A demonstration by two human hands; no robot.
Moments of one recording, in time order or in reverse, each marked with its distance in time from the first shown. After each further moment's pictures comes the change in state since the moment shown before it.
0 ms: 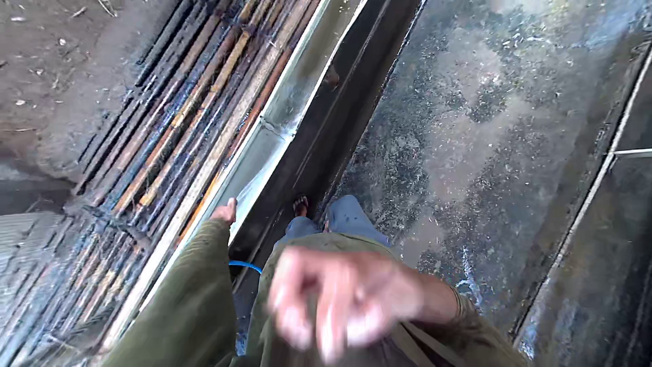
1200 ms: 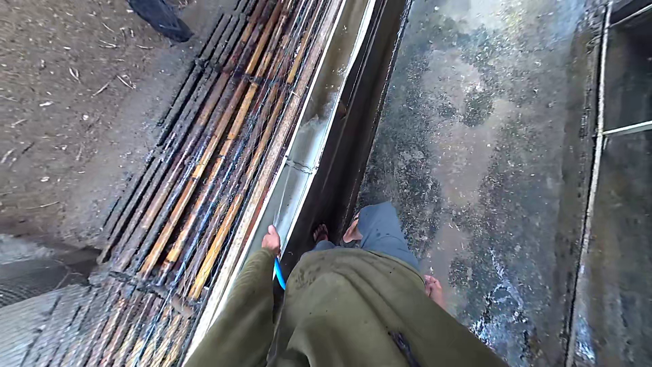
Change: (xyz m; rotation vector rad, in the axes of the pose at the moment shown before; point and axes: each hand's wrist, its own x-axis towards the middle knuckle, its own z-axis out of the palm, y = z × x) left_hand 0.075 0.010 0.014 -0.307 -0.051 0.017; right_hand -0.309 0.177 -0.092 -0.538 2.138 0.342
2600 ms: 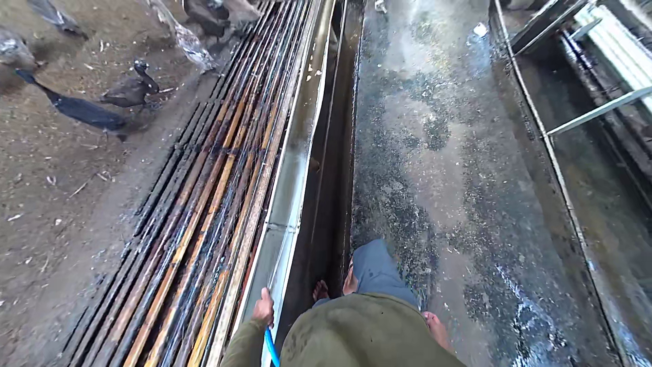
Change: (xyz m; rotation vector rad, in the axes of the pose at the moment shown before) left_hand 0.001 0.045 -0.005 -0.046 -0.099 0.022; right_hand 0.039 0.002 0.014 -0.322 -0.022 -0.004
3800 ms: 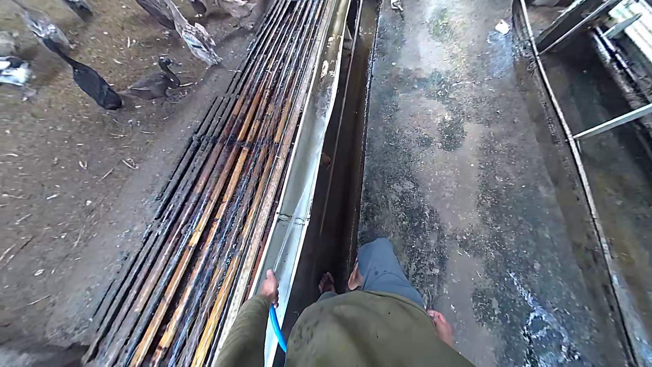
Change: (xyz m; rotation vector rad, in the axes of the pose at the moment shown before) left_hand 0.011 0.003 -0.012 -0.133 0.000 -0.069; right_hand 0.010 0.029 0.005 0.119 -0.002 -0.017
